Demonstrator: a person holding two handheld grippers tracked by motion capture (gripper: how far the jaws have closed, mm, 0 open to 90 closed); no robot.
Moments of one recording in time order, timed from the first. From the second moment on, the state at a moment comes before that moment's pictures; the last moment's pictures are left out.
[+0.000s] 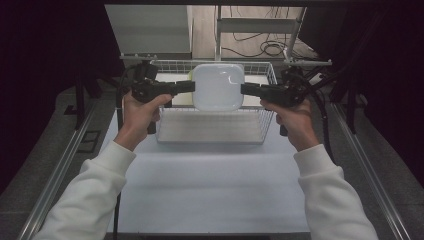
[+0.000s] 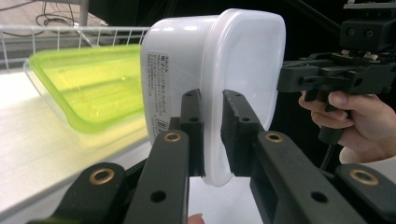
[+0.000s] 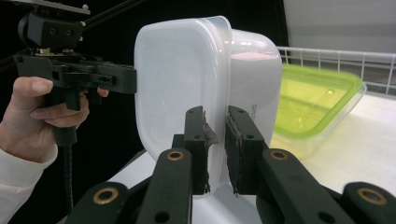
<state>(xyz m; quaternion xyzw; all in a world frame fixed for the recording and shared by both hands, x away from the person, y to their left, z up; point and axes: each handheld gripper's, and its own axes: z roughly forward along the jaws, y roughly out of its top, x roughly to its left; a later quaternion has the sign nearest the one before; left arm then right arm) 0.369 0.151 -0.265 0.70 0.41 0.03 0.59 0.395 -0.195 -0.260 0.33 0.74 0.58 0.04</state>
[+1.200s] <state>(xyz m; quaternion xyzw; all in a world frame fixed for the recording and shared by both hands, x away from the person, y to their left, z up) 0.458 0.167 -0.260 0.69 0.46 -0.05 0.56 0.482 -0.176 -0.251 0.40 0.74 0.54 -0.03</state>
